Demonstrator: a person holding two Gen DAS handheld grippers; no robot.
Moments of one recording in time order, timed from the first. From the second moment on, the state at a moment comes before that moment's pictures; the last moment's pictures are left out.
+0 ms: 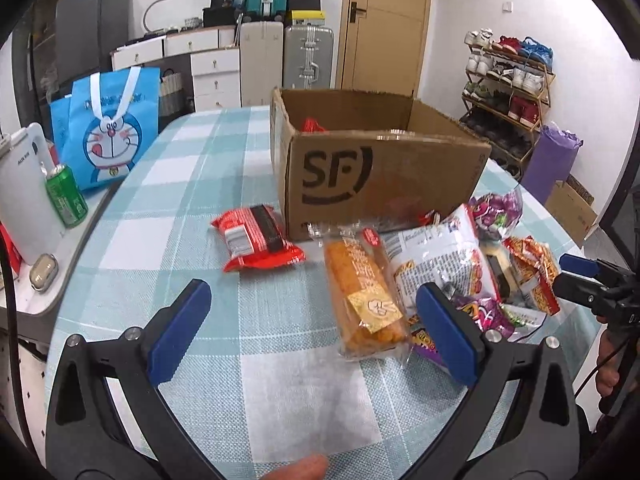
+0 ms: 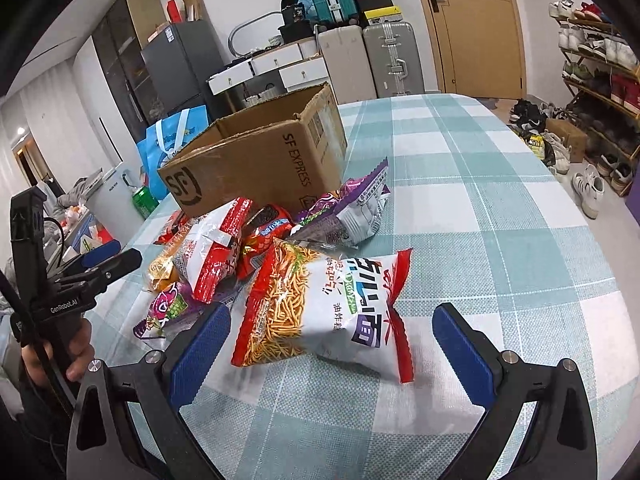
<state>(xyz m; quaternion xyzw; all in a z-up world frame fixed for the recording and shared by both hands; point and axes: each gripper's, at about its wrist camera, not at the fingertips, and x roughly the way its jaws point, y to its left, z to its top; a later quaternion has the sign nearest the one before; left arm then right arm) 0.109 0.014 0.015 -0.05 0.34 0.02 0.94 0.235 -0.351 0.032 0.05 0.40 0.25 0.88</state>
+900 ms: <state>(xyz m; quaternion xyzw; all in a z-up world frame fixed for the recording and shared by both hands) 0.127 0.007 -0.012 -0.04 0.37 0.00 0.93 0.263 -0.346 0.010 0.09 0.43 0.26 0.86</state>
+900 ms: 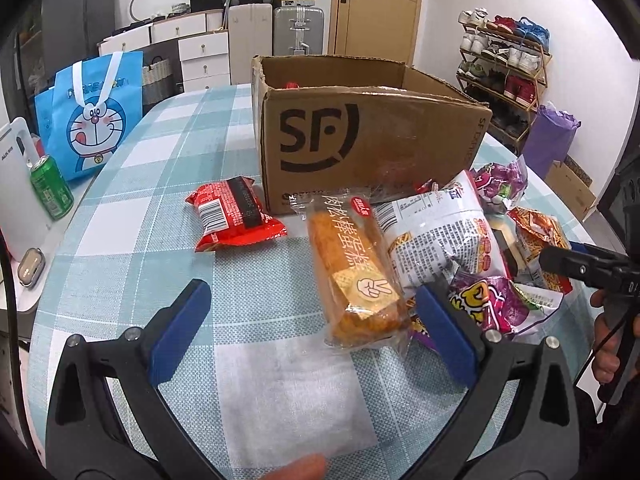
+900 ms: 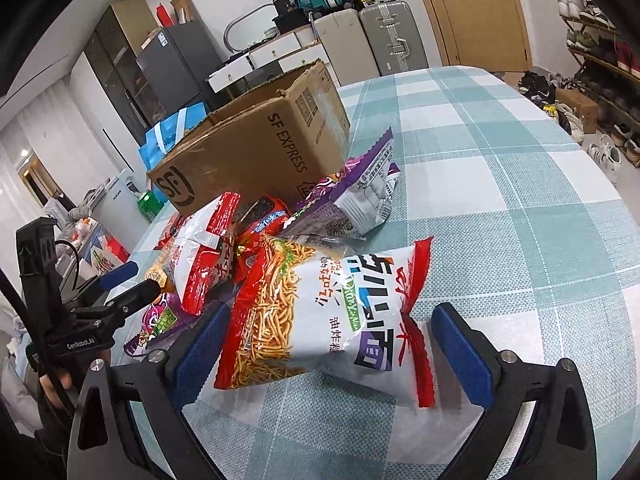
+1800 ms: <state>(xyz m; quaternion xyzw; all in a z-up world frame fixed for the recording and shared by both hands) 0.157 0.014 -0.023 -0.04 0.41 0.03 0.91 0.234 -0.344 0.029 0.10 0.37 0.30 0.87</state>
